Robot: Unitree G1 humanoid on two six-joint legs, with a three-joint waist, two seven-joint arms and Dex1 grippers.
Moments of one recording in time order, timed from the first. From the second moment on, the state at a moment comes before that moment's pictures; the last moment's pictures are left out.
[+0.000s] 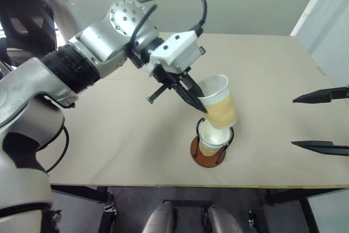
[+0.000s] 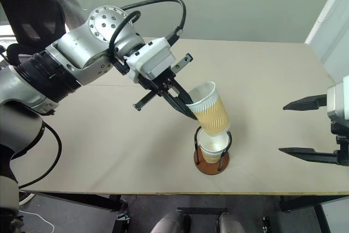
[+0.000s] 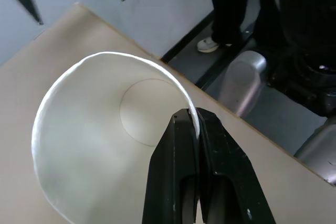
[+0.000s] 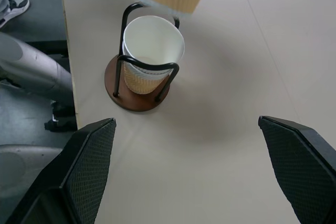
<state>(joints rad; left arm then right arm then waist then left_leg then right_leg) -1.66 0.84 -1.22 0.35 -1.03 -0.20 -1.58 -0.07 -1.31 -0.77 -0.60 0.65 0.78 1.40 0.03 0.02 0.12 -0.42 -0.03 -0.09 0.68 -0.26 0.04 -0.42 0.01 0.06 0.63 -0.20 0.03</state>
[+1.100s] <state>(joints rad) -1.67 0.70 -1.41 0.54 -0.95 -0.40 -1.58 -0.02 -1.29 -0.85 -0.70 0.67 0.90 1.34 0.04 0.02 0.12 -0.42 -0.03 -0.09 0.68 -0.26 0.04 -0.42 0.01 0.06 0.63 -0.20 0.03</state>
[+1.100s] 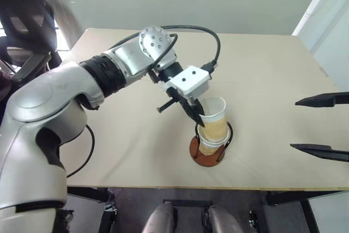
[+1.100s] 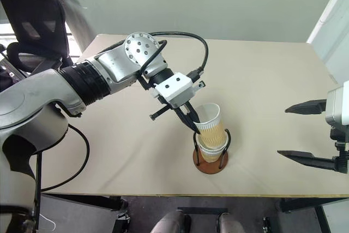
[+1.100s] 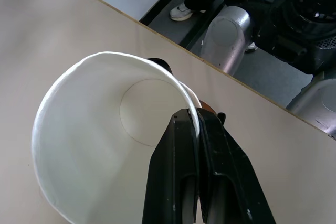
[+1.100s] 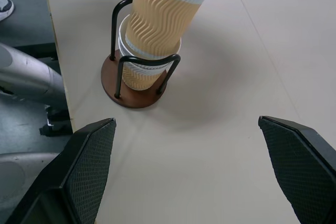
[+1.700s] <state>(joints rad) -1.67 0.65 -1.41 0.61 -0.89 -0.43 -1.58 0.03 -1.27 -1.06 -0.68 0.73 0.97 1.45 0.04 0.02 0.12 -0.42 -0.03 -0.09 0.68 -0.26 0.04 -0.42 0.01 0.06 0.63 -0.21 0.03</state>
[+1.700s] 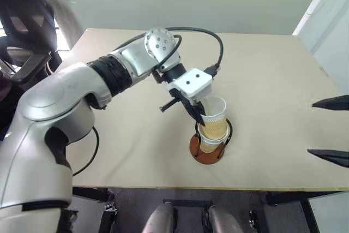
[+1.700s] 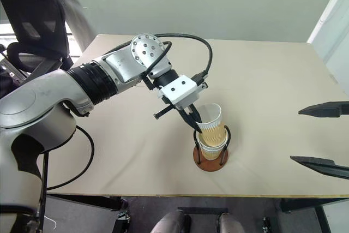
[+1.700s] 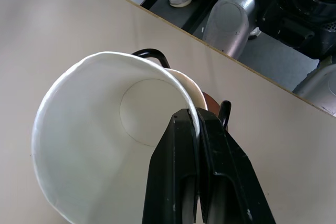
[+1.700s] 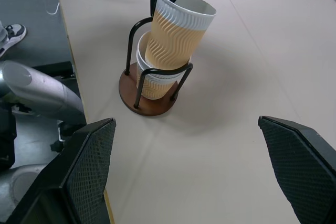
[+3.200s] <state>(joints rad) -0.23 1.26 0.21 -0.02 -0.74 0.32 -1.14 -0.79 -1.09 0.07 0.20 0.32 0.25 1.56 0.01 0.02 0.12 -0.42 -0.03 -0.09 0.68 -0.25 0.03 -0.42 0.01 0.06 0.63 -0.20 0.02</state>
